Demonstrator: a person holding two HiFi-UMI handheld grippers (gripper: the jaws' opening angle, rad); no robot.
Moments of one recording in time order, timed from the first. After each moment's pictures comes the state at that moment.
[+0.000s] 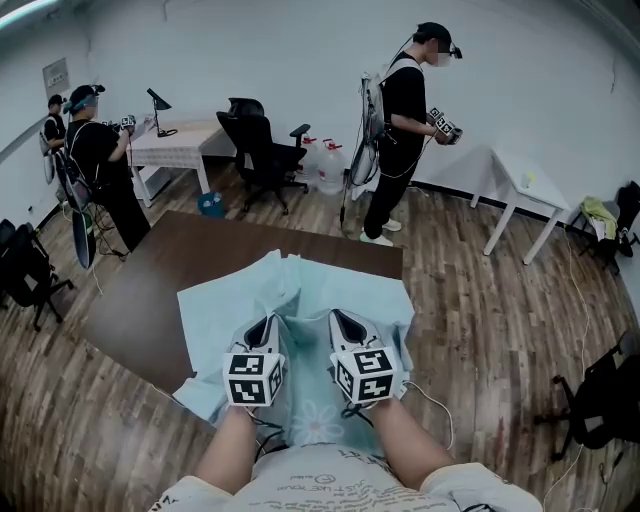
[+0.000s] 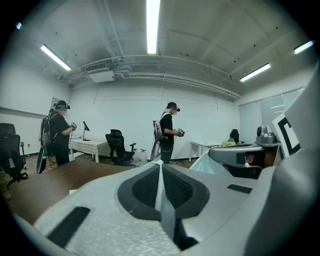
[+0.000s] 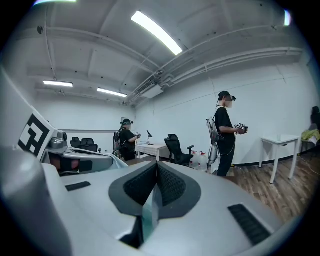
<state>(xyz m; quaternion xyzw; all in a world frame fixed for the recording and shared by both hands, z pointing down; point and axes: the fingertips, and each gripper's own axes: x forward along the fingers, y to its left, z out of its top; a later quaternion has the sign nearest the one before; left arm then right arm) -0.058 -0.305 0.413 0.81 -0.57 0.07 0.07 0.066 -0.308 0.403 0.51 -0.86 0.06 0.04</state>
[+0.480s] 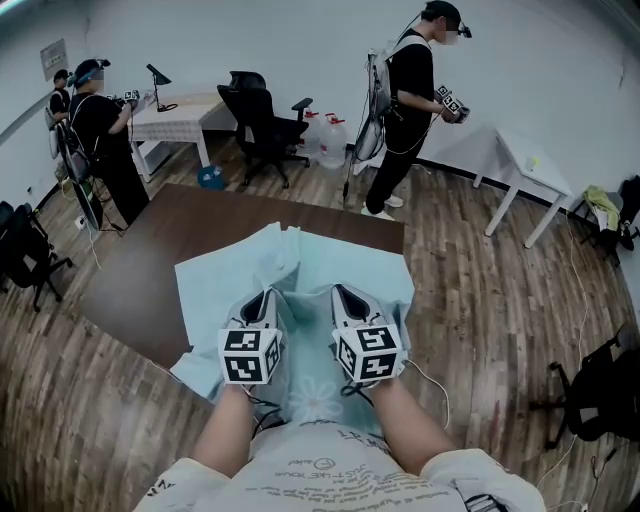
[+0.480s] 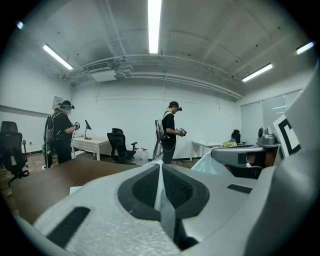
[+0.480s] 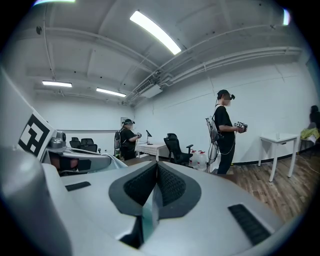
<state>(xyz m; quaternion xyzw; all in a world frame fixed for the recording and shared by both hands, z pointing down) -0.061 -0.302 0.417 0.81 -0.58 0.07 0.08 0.071 -0.307 0.407 0.51 -0.85 0.06 0.04</state>
